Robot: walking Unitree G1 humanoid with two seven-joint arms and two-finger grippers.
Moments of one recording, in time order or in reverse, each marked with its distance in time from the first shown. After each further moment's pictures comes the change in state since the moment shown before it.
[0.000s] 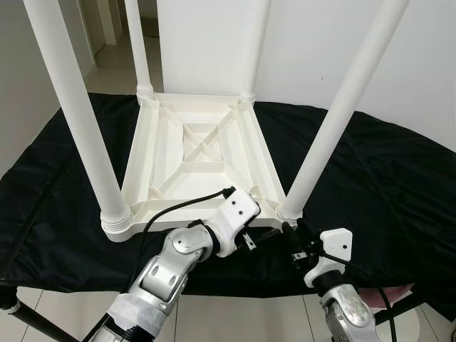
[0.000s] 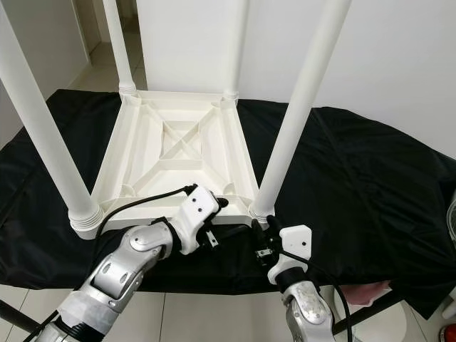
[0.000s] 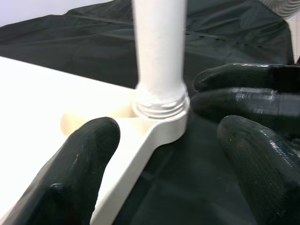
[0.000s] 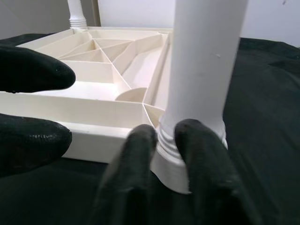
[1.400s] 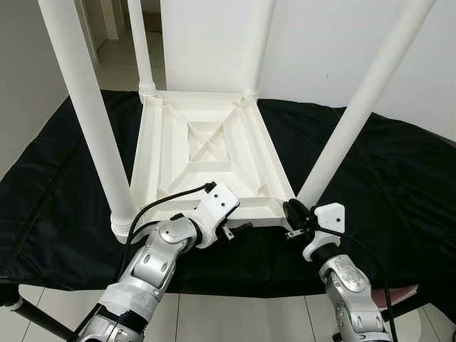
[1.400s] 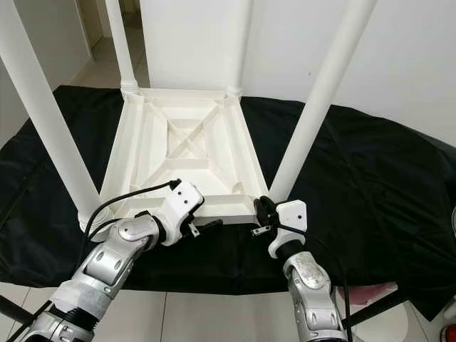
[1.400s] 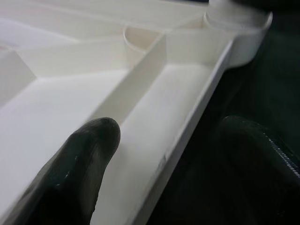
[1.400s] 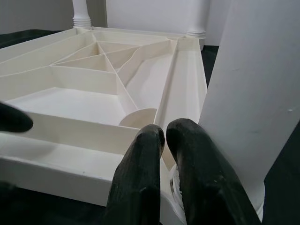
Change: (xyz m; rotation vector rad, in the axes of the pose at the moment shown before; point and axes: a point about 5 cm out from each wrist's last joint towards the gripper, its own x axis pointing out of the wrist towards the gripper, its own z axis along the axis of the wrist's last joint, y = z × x) left arm -0.008 0.027 -0.031 0.041 0.239 0.092; right arm 0.035 -0.020 0.003 -0.054 -0.013 0.025
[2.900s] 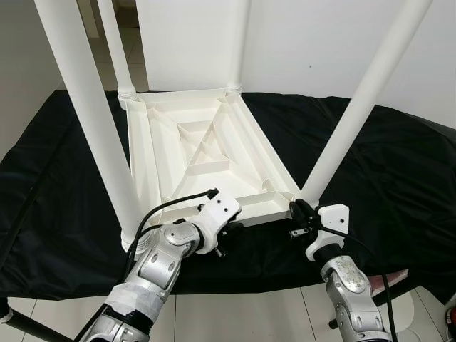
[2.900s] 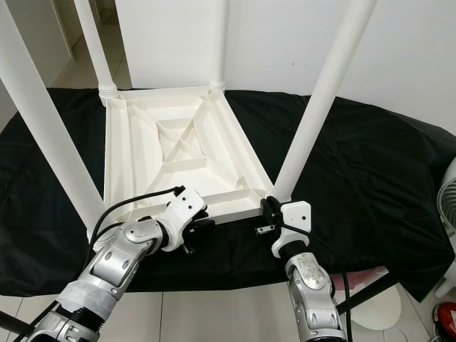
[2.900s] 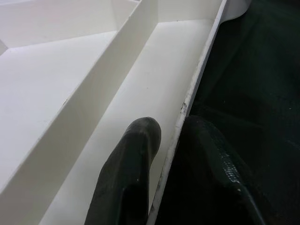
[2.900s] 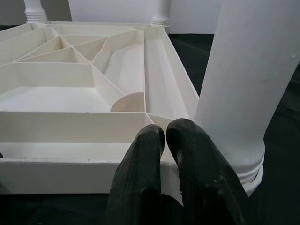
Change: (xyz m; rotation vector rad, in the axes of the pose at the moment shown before) left arm 0.002 -0.001 -0.004 -0.045 0.074 0.018; right arm 0.000 -0.005 -0.006 -0.002 0.009 -0.058
